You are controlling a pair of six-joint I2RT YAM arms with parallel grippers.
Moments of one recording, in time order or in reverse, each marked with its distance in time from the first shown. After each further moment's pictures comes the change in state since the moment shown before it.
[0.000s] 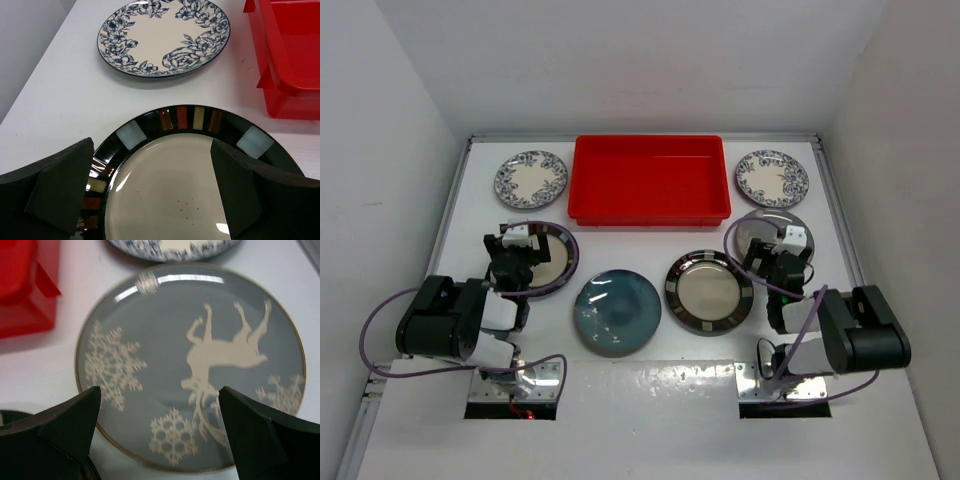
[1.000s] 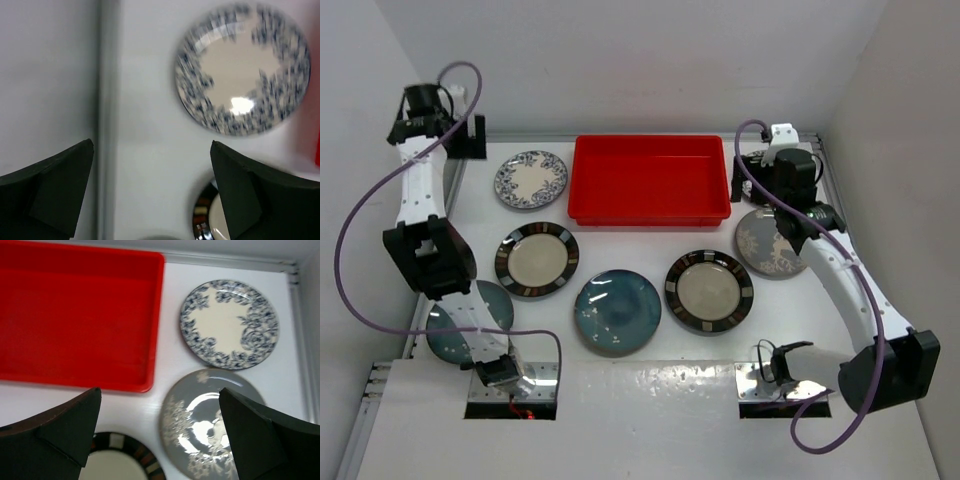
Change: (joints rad) left arm 0.348 0.432 1.902 -2.037 0.219 0.163; right arm 0.156 -0.207 1.014 -1.336 -0.048 -0.084
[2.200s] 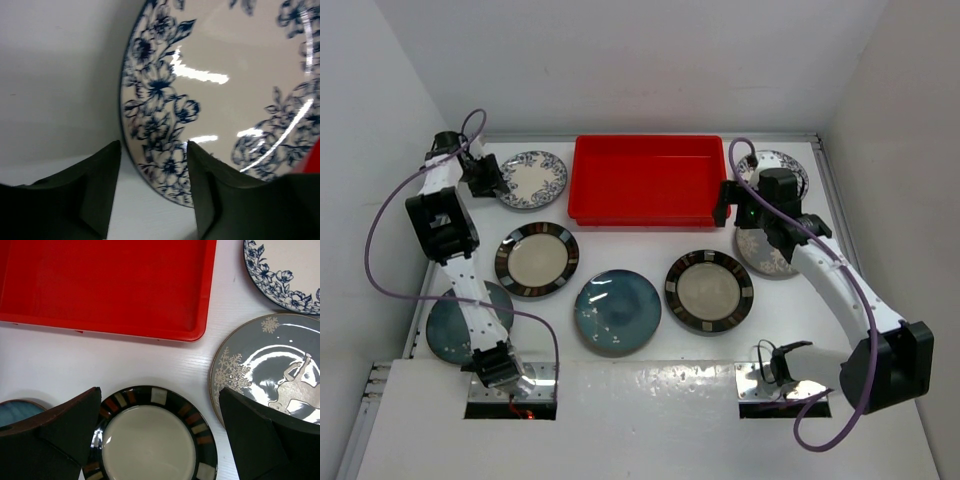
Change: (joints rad) left arm 0.090 0.568 0.092 0.047 0.399 -0.193; right arm 0.038 0.004 -0.122 -0.075 -0.169 0.185
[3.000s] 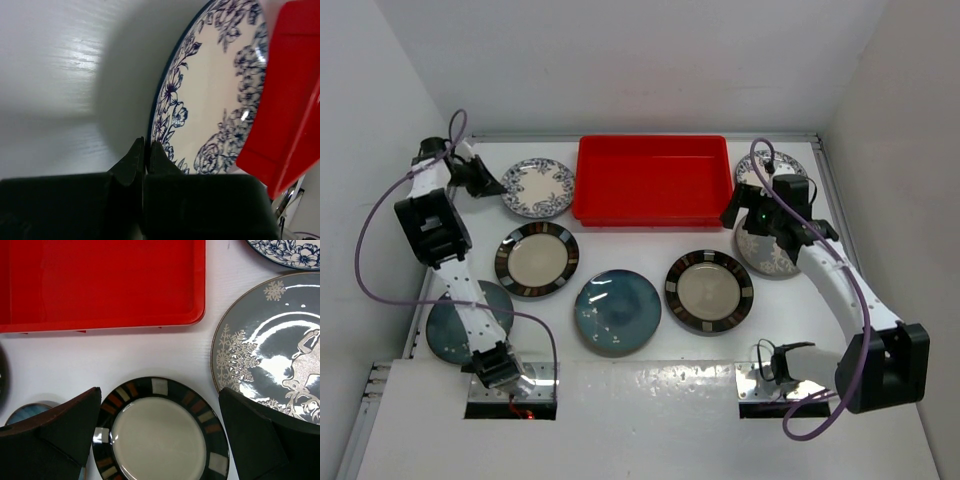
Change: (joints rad) left arm 0.059 -0.022 -0.050 -0.024 0.293 -0.127; right arm -0.109 -0.003 -0.068 0.005 -0.093 0.114
